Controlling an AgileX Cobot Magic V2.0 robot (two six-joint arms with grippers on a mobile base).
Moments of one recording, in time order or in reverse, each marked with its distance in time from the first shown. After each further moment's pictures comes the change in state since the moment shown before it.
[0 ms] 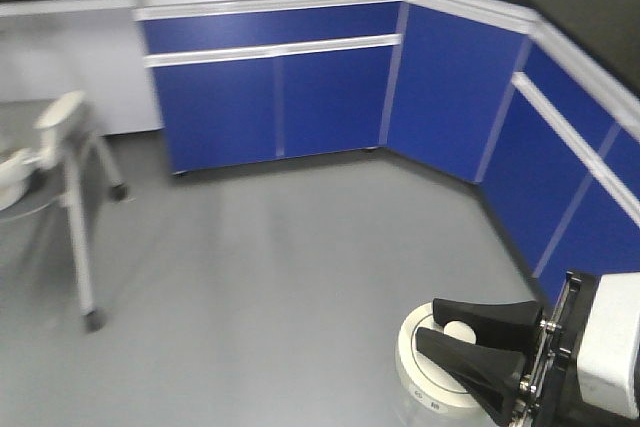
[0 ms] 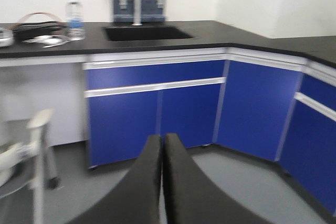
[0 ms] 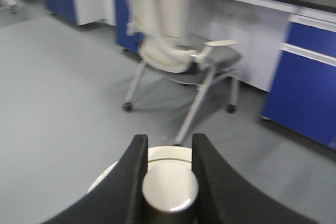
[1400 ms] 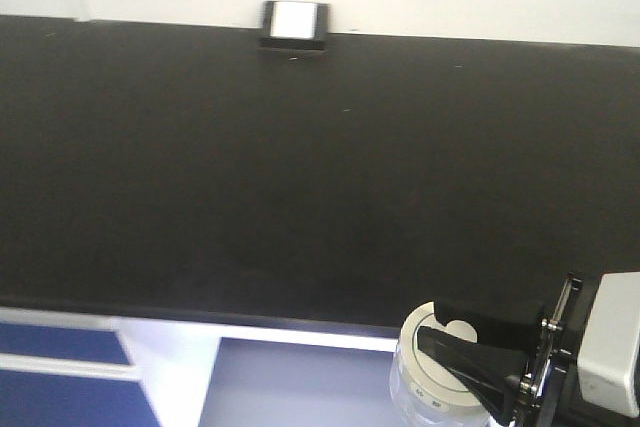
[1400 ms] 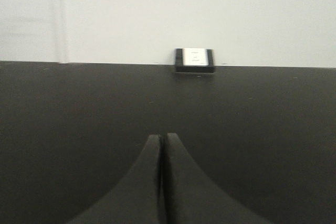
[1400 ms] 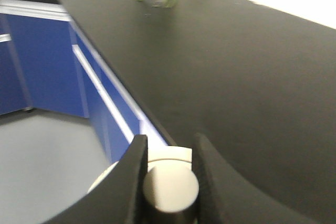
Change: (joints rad) left arm 0.000 0.000 0.000 0.000 0.000 0.000; right arm 0.000 0.000 0.000 0.000 0.006 0.000
